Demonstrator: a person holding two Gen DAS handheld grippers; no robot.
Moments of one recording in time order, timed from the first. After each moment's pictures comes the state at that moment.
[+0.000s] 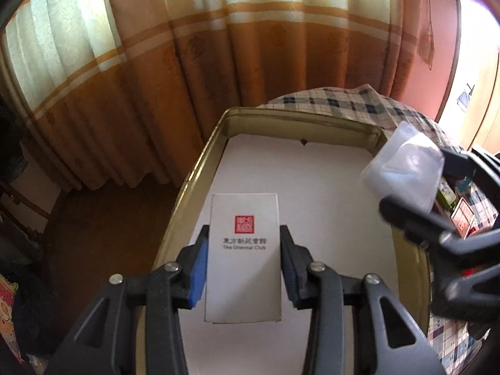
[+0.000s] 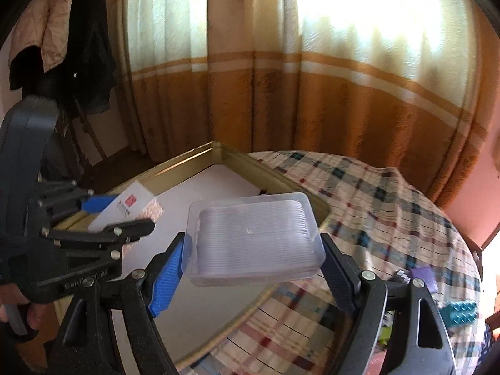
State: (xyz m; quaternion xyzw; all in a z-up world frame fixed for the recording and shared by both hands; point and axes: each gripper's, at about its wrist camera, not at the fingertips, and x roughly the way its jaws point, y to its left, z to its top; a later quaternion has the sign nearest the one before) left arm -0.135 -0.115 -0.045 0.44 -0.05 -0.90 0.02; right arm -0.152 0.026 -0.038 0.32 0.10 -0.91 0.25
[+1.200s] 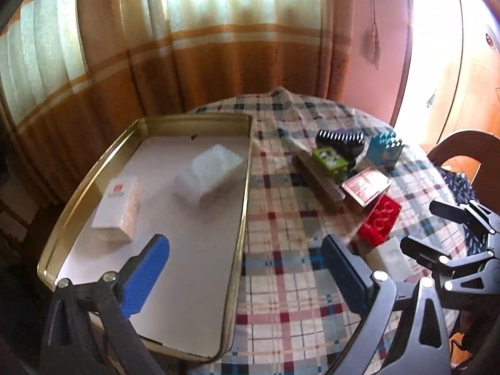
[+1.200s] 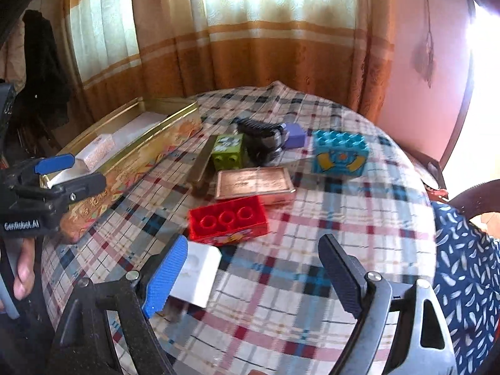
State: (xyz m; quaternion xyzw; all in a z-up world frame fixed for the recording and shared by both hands) left arm -0.041 0.000 -0.041 0.39 -0.05 -0.92 -0.05; right arm -0.032 0.198 -0.071 0.38 0.03 -0.91 0.14
